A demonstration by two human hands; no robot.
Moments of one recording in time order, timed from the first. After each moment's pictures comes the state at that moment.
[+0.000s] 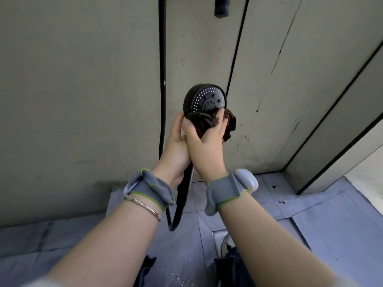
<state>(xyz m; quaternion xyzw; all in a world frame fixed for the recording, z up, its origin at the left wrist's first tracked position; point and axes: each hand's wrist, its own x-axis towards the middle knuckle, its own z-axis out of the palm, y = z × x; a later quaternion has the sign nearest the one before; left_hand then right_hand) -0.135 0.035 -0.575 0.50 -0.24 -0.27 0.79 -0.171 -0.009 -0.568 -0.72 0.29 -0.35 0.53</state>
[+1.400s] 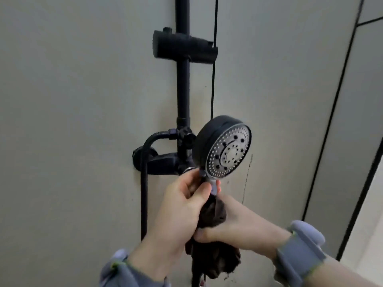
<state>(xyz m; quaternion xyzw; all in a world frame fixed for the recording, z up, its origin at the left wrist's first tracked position) -0.098 -0.025 -0.227 0.54 -0.44 -0.20 0.69 -0.188 -0.123 -0.236 -0.83 0.06 -0.14 0.54</state>
